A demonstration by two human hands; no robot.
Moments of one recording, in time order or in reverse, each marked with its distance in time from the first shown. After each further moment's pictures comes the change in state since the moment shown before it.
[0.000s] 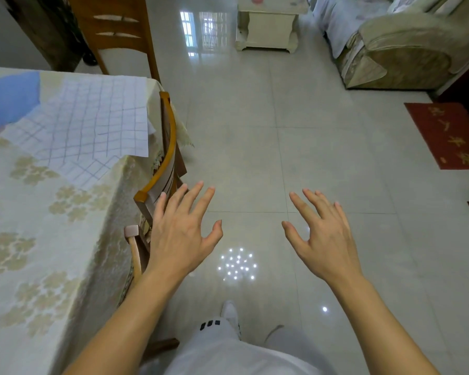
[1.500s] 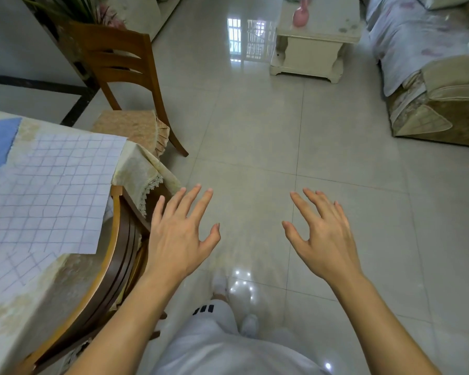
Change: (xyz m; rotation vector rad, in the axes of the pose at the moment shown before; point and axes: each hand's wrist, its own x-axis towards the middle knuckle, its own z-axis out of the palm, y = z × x) left_hand 0.416 0.057 0.081 0.098 0.019 -0.199; right_hand 0.456 0.168 0.030 0.068 -0.075 -0.192
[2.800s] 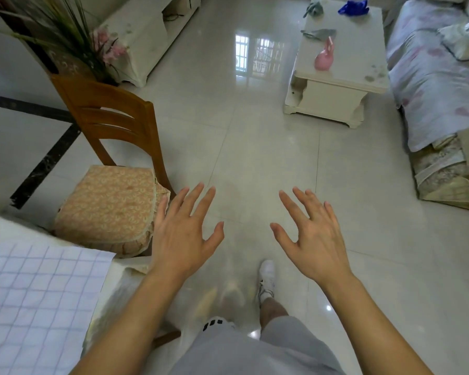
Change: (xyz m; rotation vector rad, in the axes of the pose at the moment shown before) left_hand 0.422 -0.144 0.056 -0.023 -0.025 -0.068; right_hand 0.449 -0.044 0.089 -0.055 -0.101 -0.059
